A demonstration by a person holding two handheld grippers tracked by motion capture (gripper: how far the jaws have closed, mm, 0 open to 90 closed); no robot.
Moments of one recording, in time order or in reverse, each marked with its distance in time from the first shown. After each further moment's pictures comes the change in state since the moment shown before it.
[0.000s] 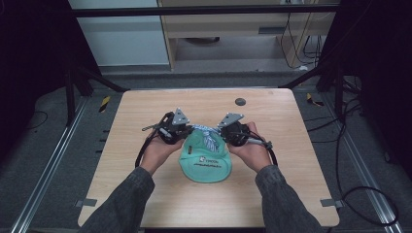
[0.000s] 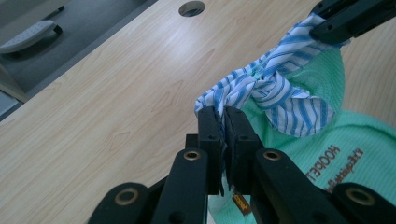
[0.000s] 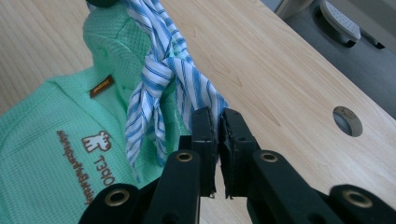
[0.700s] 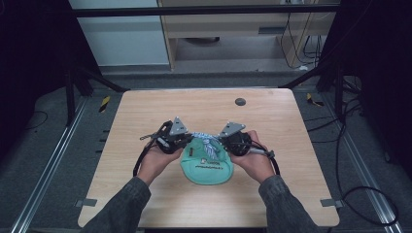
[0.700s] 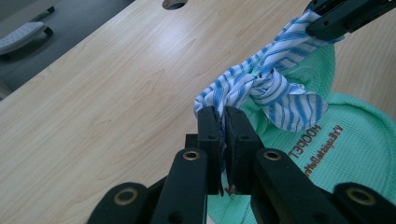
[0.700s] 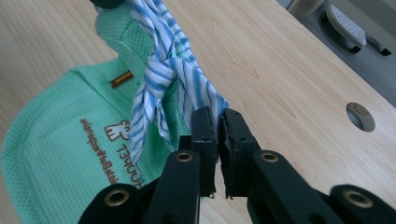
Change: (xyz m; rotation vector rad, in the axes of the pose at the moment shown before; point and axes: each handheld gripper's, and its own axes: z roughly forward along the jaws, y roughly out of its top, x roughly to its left) left arm -0.021 -0.023 -0.013 -0.013 -0.028 0.014; right arm 0.021 -0.016 -0.013 -0.015 0.017 -0.029
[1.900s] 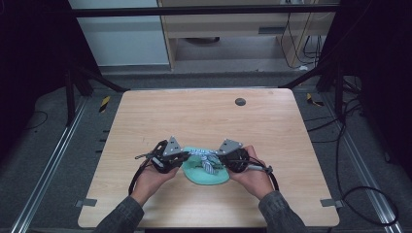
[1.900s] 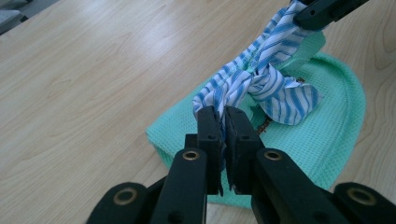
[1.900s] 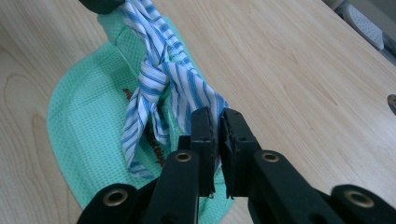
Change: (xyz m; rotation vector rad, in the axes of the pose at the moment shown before) left arm -0.028 -0.047 -0.005 0.000 -0.046 -0.018; right arm 0.036 -0.027 0.002 -0.004 0.037 -0.037
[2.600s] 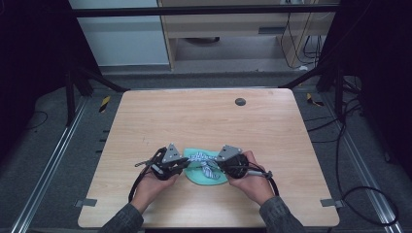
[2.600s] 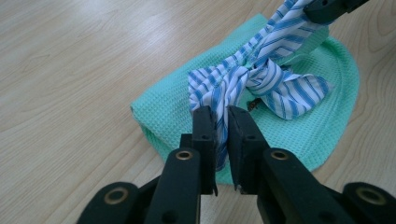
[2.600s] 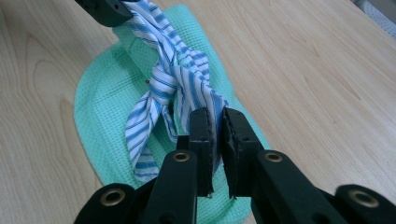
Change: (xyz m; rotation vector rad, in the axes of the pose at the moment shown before) left arm -0.009 -0.020 0.004 0.006 -0.010 -0.037; right arm 0.013 -0.008 -0.001 0.009 0.035 -0.010
